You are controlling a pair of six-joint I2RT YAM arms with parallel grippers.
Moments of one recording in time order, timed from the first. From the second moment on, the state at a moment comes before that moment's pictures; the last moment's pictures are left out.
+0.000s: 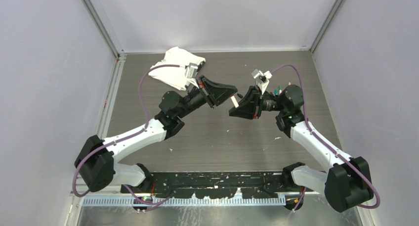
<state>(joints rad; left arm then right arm) -0.83 1.29 0.86 0.83 0.29 -0.78 0.33 1.11 0.67 0.68 -1.21 0.72</state>
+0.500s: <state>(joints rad) -0.80 1.37 0.86 1.07 0.47 -0.83 0.33 1.09 0.67 0.75 -1.26 0.79</state>
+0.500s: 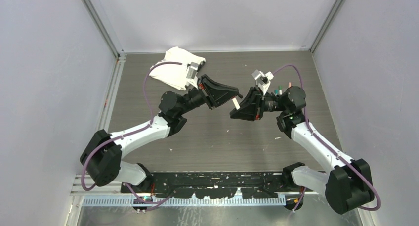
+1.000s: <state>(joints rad) -0.78 1.38 0.88 1.04 0.57 -0.90 0.32 1.06 0.68 0.67 -1.29 0.73</state>
